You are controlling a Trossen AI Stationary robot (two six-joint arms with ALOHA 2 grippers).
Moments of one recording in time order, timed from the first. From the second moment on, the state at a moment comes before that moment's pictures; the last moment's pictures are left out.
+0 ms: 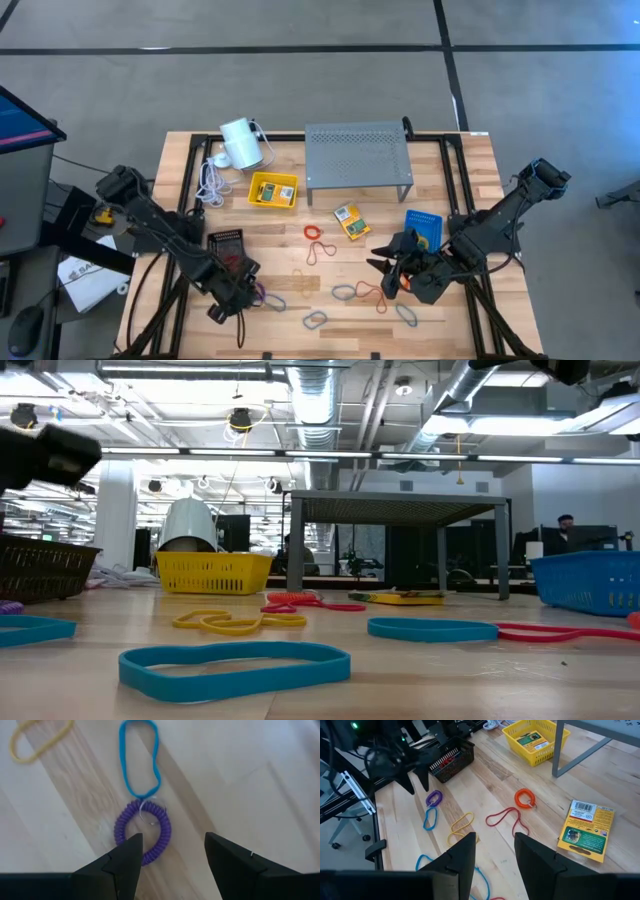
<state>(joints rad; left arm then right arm) -0.76 1.48 0.77 -0.49 -0.12 -0.18 0.70 1.36 1.07 -0.56 0.79 1.05</state>
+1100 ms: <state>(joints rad) -0.76 1.61 0.77 -0.33 -0.14 -0.19 0.70 1.36 1.07 -0.54 0.79 1.05</state>
